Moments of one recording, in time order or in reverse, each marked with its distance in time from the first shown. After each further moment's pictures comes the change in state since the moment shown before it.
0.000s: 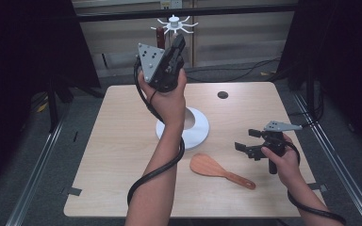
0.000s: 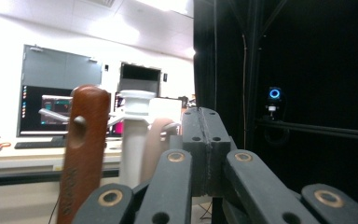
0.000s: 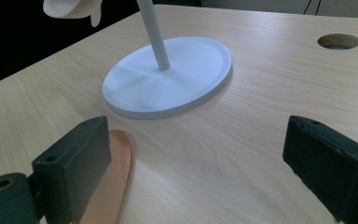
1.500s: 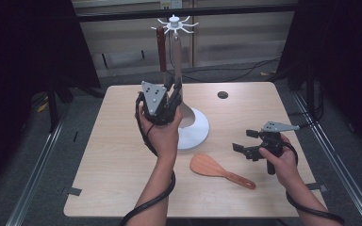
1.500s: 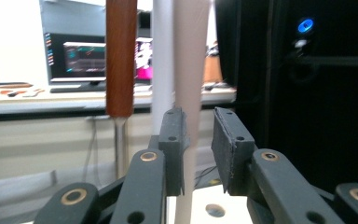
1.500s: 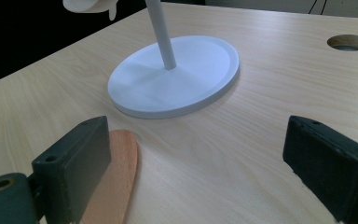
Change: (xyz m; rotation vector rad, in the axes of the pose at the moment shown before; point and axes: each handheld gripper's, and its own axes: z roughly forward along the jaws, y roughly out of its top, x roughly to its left) left arm 0.001 -0.056 -0.052 0.186 0.067 0.039; right arm 0.006 0.001 0.004 0.009 0.008 -0.010
